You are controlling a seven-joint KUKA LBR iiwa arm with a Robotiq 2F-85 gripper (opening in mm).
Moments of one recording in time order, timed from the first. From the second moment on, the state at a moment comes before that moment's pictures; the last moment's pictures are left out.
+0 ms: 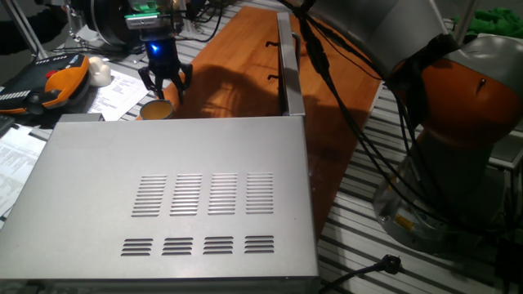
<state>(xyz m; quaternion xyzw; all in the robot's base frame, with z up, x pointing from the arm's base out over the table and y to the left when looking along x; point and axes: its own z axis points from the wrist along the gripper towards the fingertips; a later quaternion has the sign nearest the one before) 0.667 0.000 0.087 -0.56 -0.80 -0.08 0.19</state>
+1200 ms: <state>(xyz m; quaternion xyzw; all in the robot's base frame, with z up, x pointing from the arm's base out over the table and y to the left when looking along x) 0.663 0.008 0.085 -0.57 -0.79 -0.12 0.17</state>
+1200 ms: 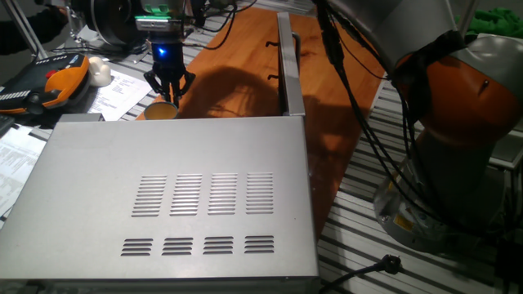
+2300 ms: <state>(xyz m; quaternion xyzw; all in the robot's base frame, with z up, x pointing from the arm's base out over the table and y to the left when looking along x) 0.622 0.044 0.136 -0.51 -0.83 -0.09 0.19</state>
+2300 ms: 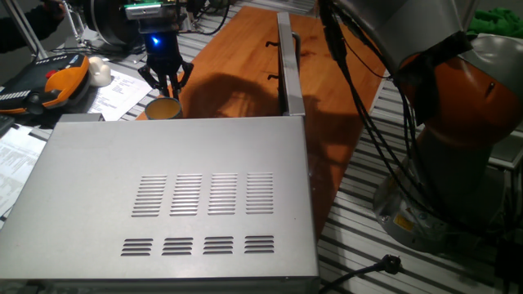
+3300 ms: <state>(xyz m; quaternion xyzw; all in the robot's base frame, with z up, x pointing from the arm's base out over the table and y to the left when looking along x) 0.604 0.084 0.163 -0.48 -0.85 -0.07 0.19</state>
